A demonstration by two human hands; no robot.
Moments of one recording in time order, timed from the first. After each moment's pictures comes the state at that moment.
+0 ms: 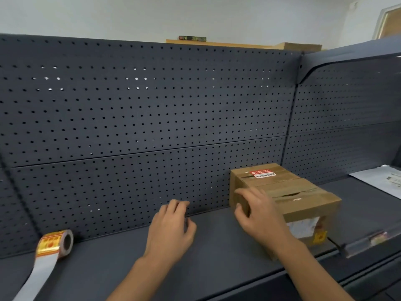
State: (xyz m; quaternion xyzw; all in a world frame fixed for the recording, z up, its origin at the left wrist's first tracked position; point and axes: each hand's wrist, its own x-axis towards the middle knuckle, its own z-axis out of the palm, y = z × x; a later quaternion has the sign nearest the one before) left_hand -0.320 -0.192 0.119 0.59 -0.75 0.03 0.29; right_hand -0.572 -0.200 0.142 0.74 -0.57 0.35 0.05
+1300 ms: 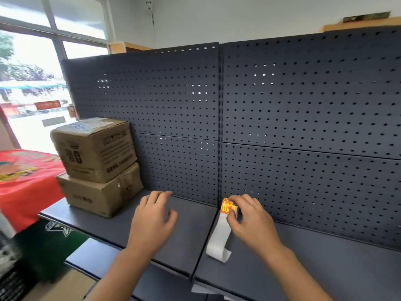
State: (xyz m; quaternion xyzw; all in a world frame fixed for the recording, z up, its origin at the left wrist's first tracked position) left_hand 0.076 -0.002 0.126 0.80 -0.50 0.17 0.30; right_hand -0.146 -0.152 0.125 0.87 -0.36 0.31 -0.12
